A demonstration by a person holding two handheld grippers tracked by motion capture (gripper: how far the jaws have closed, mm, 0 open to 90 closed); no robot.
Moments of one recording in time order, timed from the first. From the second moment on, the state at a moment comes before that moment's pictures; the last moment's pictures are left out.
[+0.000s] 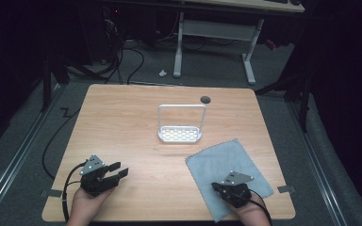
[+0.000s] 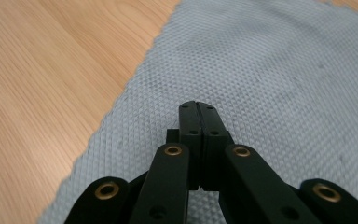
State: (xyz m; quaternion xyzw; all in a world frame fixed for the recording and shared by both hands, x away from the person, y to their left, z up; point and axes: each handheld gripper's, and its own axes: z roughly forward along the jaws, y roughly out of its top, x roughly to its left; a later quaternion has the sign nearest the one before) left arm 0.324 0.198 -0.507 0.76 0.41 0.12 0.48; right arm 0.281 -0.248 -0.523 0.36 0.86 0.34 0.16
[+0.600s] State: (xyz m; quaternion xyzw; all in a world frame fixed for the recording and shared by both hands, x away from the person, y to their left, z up) left arm 0.317 0.198 -0.509 0.77 0.40 0.13 0.48; right arm 0.294 -0.333 -0.512 0.47 0.78 0.32 0.25
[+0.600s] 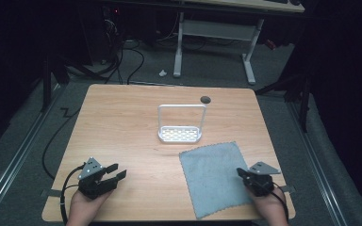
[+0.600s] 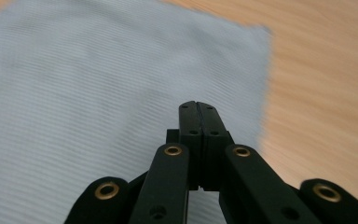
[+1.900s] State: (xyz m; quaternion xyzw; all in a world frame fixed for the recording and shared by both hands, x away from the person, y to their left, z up) left arm 0.315 0.092 -0.521 0.84 0.33 0.09 0.42; right arm 0.280 -0.245 -0.525 0.35 0.86 0.34 0.17
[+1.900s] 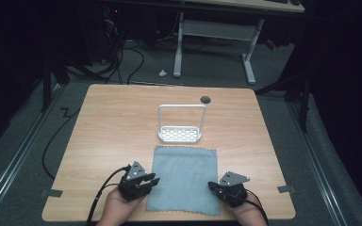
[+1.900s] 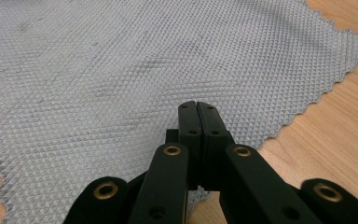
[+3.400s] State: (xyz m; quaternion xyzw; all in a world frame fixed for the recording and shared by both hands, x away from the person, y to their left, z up) left arm 0.381 0.106 -0.525 0.80 0.43 0.11 0.41; right arm 0.272 -0.271 -0.521 0.37 0.83 0.38 0.17
